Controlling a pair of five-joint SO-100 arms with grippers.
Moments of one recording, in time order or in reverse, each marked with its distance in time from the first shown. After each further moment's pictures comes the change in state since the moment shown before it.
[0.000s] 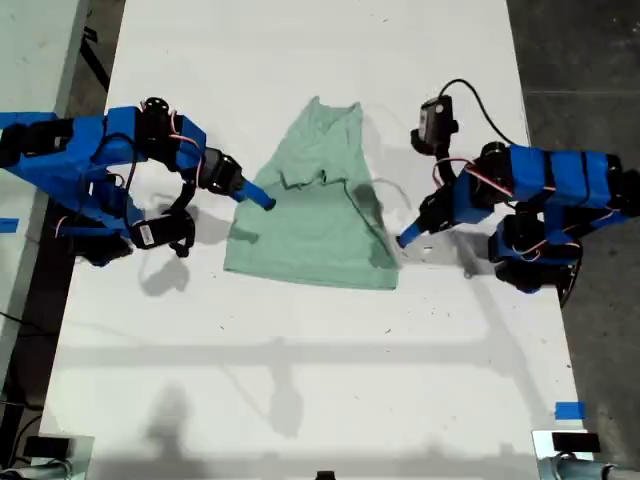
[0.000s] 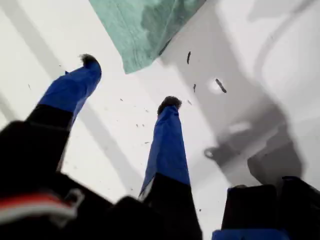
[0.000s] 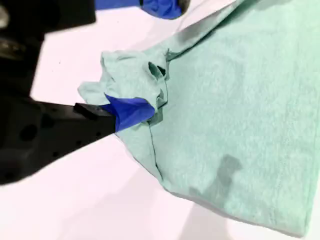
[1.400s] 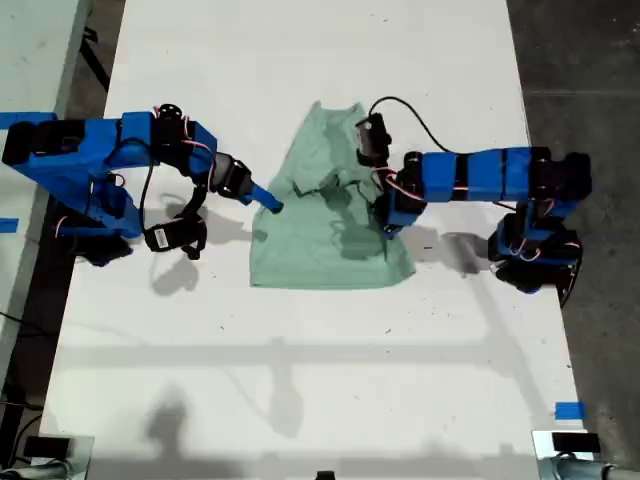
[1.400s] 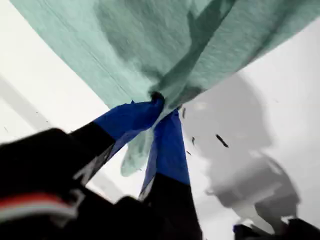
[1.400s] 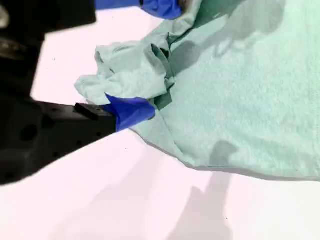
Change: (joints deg) arm 0 -0.3 -4.7 0.0 -3.6 0.0; arm 1 2.0 -41.3 -25.8 -5.3 -1.9
